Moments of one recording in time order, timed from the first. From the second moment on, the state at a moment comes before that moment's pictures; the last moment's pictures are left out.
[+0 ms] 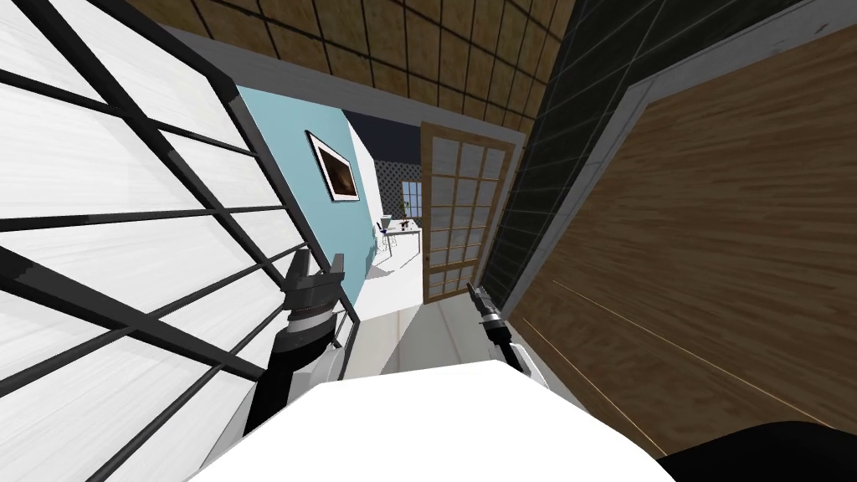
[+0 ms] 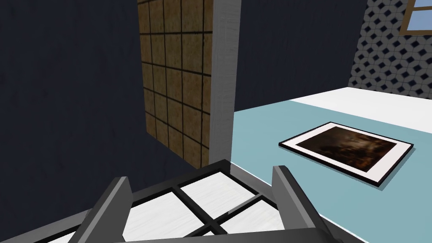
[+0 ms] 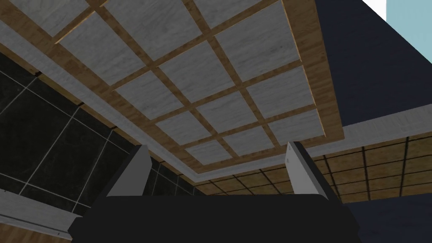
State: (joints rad) arm 0.27 -0.10 -0.17 -1.50 0.34 -0.63 0.59
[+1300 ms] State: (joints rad) arm 0.17 -0.09 -0.21 -1.21 0.47 -0.74 0.80
